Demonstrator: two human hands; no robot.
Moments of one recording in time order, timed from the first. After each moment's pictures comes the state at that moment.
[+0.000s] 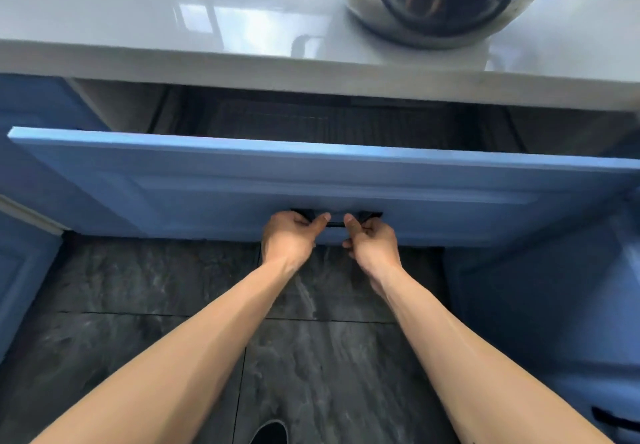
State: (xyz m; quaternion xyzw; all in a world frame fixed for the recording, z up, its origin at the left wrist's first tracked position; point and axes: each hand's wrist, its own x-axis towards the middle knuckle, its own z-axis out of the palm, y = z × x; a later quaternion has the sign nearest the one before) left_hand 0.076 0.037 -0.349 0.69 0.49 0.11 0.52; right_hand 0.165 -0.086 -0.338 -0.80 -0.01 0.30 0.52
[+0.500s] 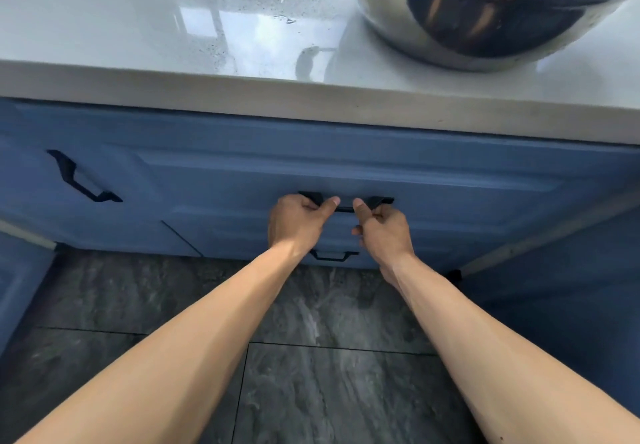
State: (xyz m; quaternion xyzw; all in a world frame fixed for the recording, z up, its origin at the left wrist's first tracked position) left_hand 0.145 0.096 -0.352 0.70 0.50 0.12 0.49; right_hand 0.238 -0.028 -0.346 -0.79 -0.04 0.30 0.54
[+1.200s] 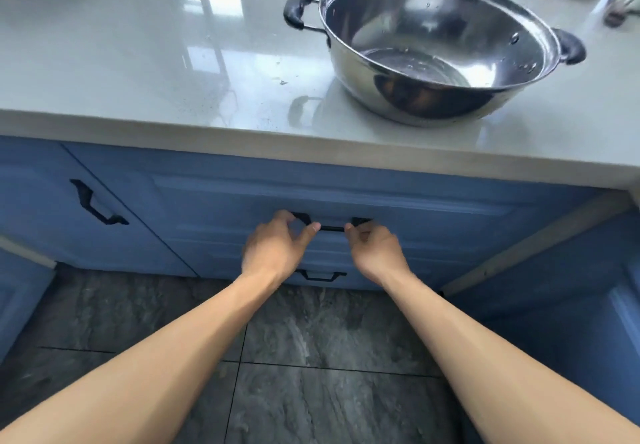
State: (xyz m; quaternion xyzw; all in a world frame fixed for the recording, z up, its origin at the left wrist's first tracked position) left_hand 0.116 0.091 -0.297 0.83 0.47 0.02 0.32; right_hand 0.247 -0.046 -0.294 -0.89 -0.18 0.27 0.33
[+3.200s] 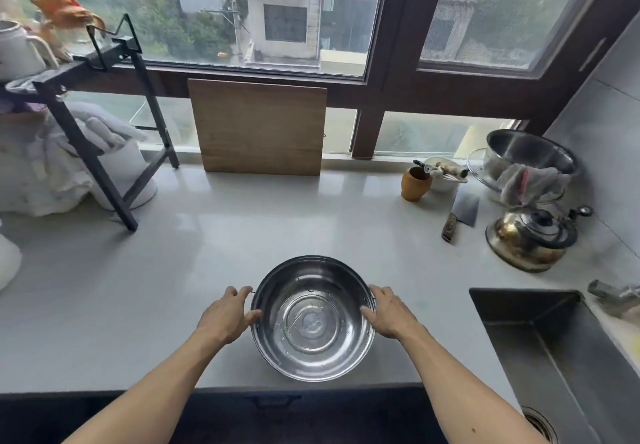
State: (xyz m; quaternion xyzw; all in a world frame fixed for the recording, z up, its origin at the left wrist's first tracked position) left_hand 0.243 0.212 -0.011 0.90 0.37 -0.14 0.21; right_hand 0.501 -0.069 -0.023 -0.92 -0.29 0.26 0.07
